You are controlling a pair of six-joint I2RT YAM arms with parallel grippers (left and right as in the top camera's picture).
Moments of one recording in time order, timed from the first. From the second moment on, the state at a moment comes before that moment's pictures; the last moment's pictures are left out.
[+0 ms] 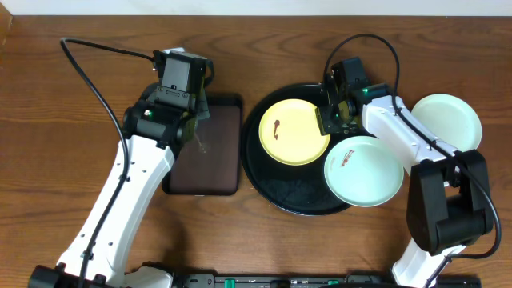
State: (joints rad) left arm -0.29 1.43 1.32 -0.82 -0.38 -0.38; right arm 0.29 1.90 1.32 -0.67 -0.06 0.06
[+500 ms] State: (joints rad) left arm -0.29 1.61 1.32 -0.86 -0.26 -0.35; right arm 0.29 1.90 1.32 -0.63 -0.06 0.06
